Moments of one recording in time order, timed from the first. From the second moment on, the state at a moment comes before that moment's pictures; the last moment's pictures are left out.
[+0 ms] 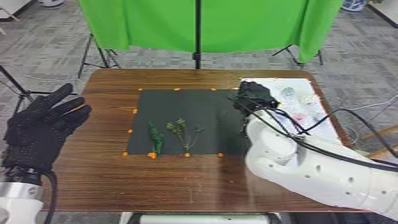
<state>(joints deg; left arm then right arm) 141.3 -52.2 -110.7 -138.9 29.1 17.2 14.1 -43.1 -45.7 12.1 -107.3 -116.6 13.5 62.7</state>
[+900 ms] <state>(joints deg) 139.6 -52.3 -110.6 -138.9 29.5 17.2 11.0 -48.1 -51.0 5.3 -109.8 -118.1 10.2 63.2</state>
